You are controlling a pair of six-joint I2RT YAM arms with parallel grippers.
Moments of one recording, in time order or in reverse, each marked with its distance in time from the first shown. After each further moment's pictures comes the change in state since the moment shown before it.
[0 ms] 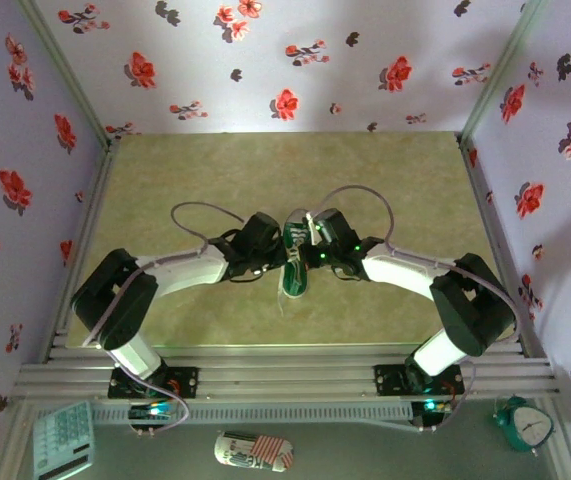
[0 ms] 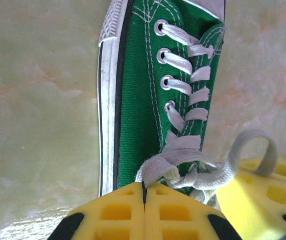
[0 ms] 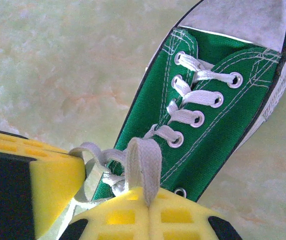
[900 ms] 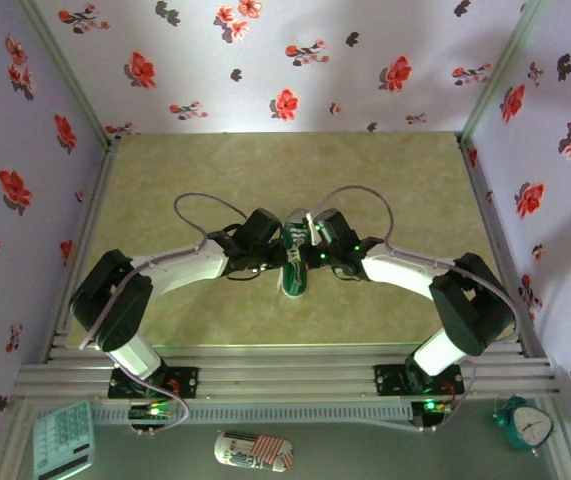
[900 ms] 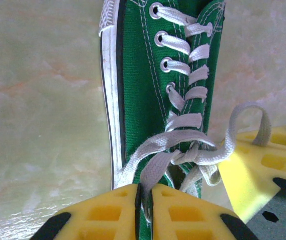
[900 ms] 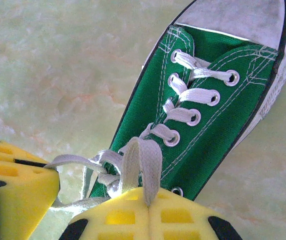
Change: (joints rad) left arm 0.000 -0.009 0.061 -0.144 0.012 0.101; right arm 0.000 0.004 0.000 -0.003 0.008 0.000
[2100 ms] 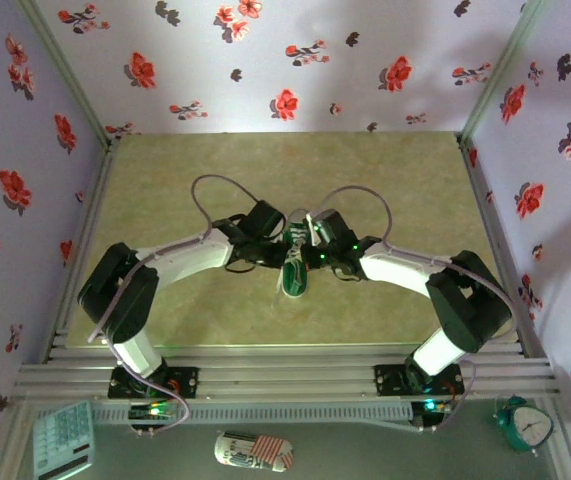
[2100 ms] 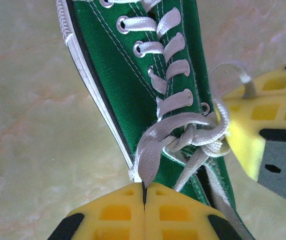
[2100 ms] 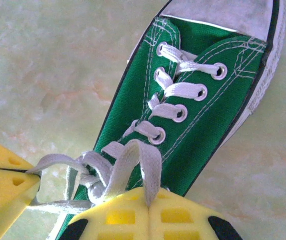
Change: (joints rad) left arm 0.032 0.064 0.120 -0.169 0.061 0.430; right arm 0.000 0.023 0.011 -0.022 0.034 0.000
